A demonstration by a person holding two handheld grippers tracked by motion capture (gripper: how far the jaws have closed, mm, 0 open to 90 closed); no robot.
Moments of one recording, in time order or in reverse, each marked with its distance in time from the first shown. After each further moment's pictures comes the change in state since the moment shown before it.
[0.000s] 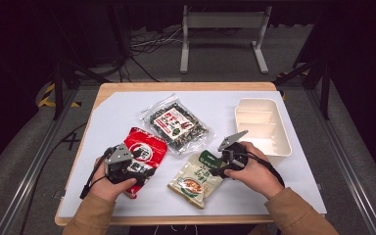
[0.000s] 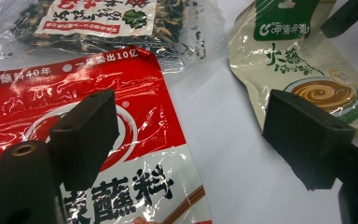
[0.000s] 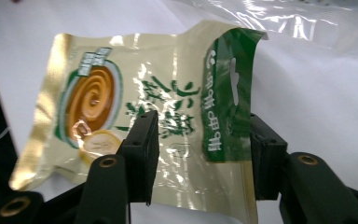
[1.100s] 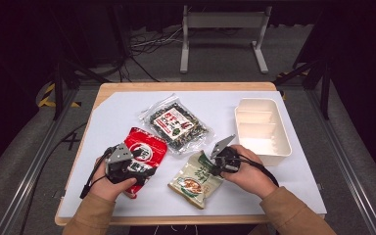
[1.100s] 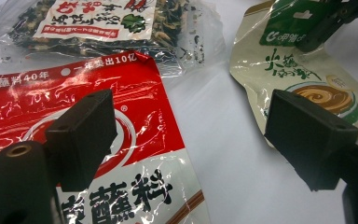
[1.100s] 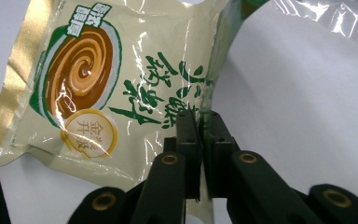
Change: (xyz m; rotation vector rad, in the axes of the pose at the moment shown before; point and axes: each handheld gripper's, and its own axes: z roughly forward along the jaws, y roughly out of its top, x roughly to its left) left arm 0.001 0.000 0.001 -0.016 -0.010 -0.001; right arm 0.006 0.004 0.018 0.115 -0.033 -0.164
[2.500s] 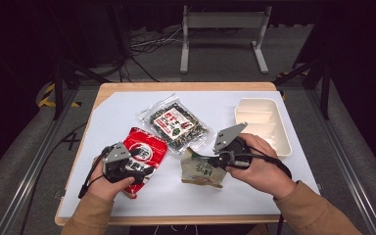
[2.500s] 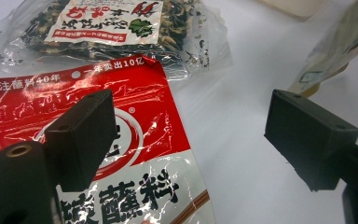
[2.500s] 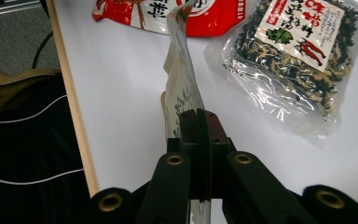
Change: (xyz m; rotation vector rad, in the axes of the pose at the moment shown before) left arm 0.003 0.001 -0.005 -0.015 0.014 -0.001; right arm 0.044 0.044 -0.100 -0.107 -0.048 -0.148
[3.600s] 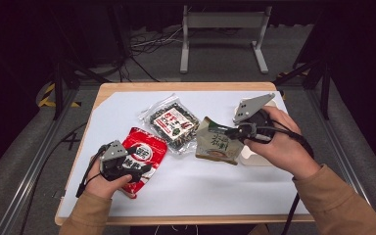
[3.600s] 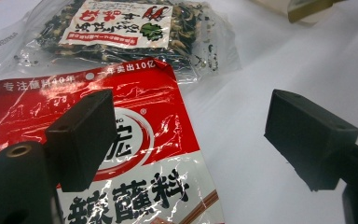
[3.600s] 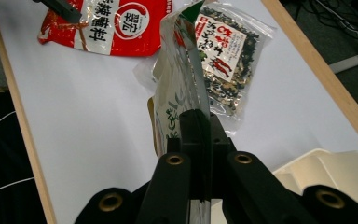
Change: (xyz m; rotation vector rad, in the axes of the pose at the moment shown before) left arm 0.006 0.001 -0.005 -0.009 0.015 -0.020; right arm -0.039 0.012 -0.062 -0.041 -0.167 0.008
